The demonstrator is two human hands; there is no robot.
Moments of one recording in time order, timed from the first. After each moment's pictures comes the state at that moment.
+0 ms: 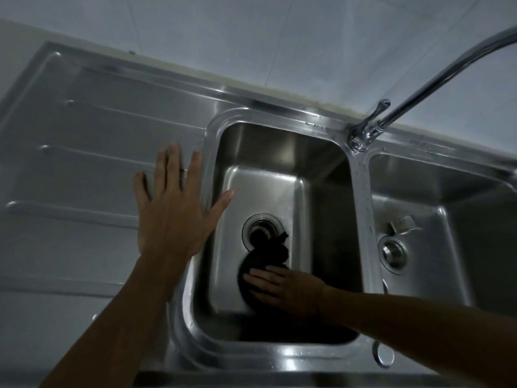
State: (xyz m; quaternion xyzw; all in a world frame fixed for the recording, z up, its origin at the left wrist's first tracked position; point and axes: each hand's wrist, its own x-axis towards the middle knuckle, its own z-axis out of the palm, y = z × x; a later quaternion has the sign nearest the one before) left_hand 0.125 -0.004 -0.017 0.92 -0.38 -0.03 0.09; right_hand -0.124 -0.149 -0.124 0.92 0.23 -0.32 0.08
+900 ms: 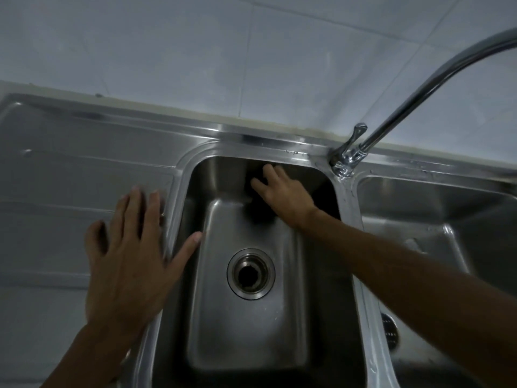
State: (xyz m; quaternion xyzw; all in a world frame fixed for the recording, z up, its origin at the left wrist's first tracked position) left_hand 0.129 -0.009 -0.024 0.93 -0.36 -0.02 0.09; right_hand 0.033 -0.291 -0.048 0.99 -0.12 -0.05 0.09
